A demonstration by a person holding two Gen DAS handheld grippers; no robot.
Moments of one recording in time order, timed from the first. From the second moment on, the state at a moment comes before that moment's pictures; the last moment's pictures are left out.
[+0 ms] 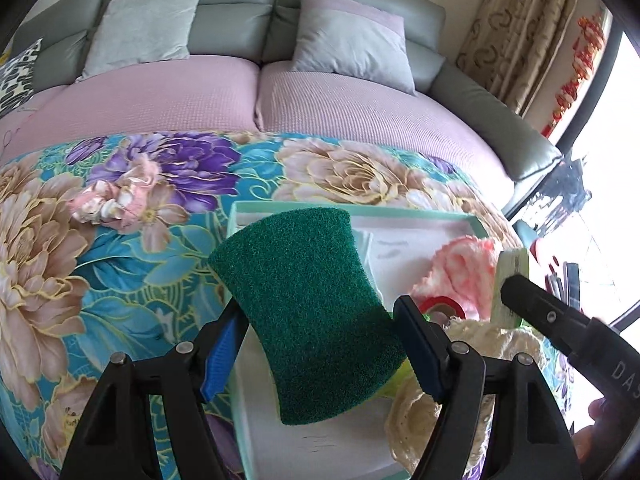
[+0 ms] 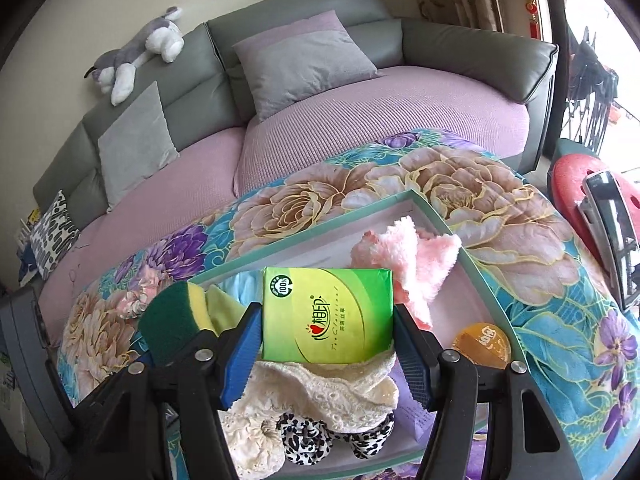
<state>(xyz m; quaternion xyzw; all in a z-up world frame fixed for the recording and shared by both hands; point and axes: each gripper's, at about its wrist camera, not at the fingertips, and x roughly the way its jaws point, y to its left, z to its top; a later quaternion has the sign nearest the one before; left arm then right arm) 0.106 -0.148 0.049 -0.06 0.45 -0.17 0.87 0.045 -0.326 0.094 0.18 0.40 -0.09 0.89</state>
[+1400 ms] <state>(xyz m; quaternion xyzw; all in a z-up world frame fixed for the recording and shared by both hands) 0.066 -0.168 0.069 0.02 0.45 -0.30 0.84 0.046 -0.358 0.066 0.23 0.42 -0.14 0.86</state>
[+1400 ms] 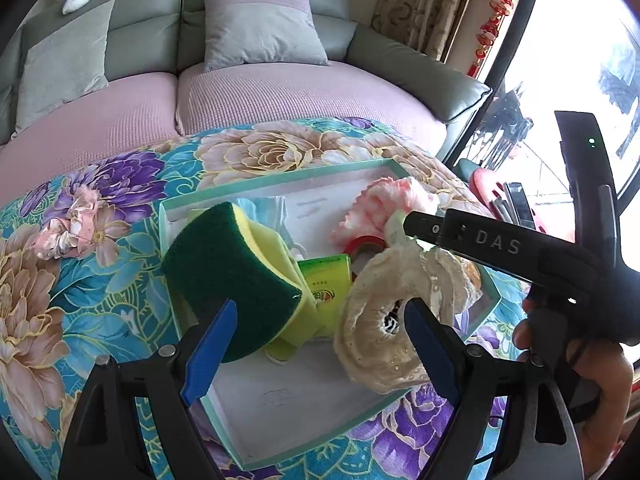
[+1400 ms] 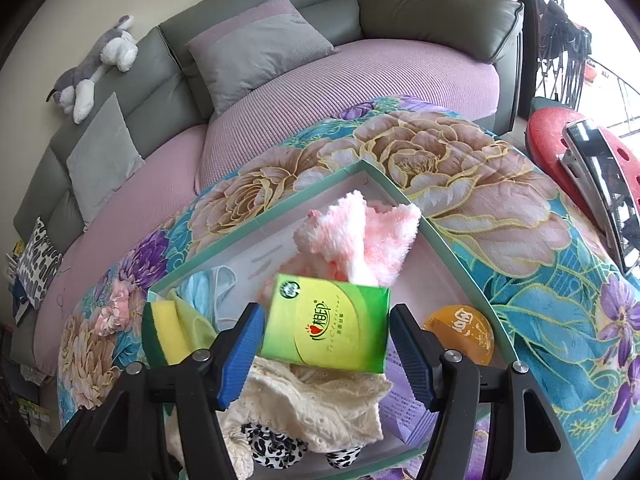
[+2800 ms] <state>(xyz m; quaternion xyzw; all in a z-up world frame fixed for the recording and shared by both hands) 0.075 -0.105 0.044 -0.05 0.45 -0.17 0.87 0.025 -0.315 0.097 0.12 0.41 -0.15 0.89</state>
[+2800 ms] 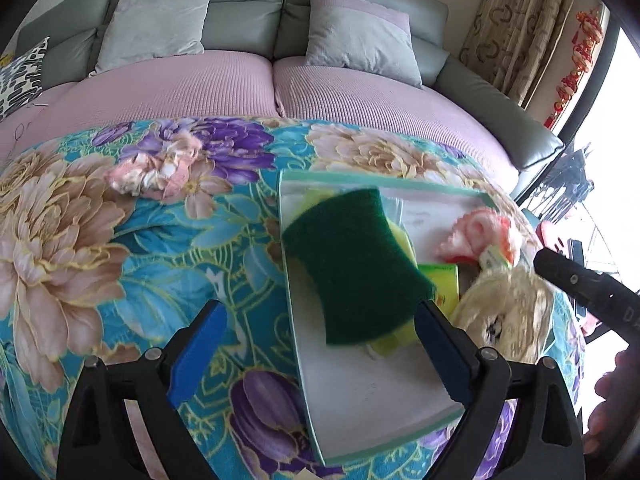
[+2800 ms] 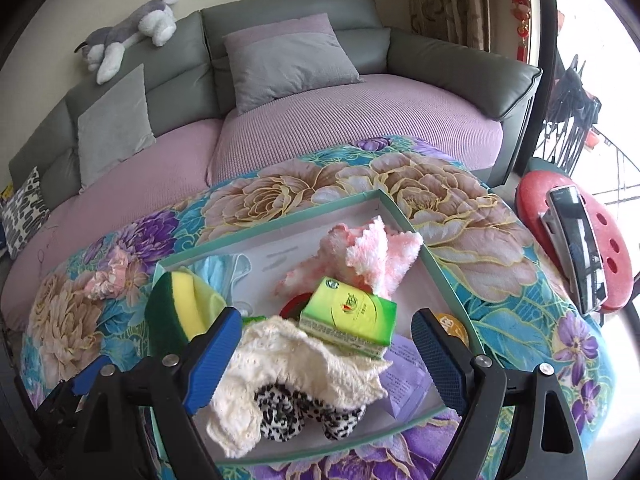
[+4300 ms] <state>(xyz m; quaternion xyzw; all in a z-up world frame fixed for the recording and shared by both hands) -0.018 -0.081 0.017 0.02 0.50 -0.09 0.86 -0.058 -0.262 0.046 0.02 0.48 -0.11 0.87</state>
